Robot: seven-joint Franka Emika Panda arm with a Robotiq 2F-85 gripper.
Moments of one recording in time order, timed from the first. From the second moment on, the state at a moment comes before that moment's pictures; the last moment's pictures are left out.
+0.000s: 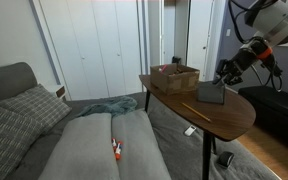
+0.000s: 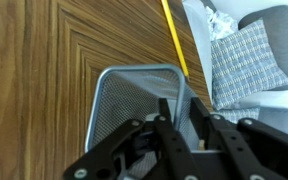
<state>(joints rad) -0.15 -0.13 -0.26 -2.36 0.78 1.81 -0.44</state>
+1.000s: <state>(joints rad) -0.10 -0.19 -0.09 -2.21 0.22 1.64 -0.05</state>
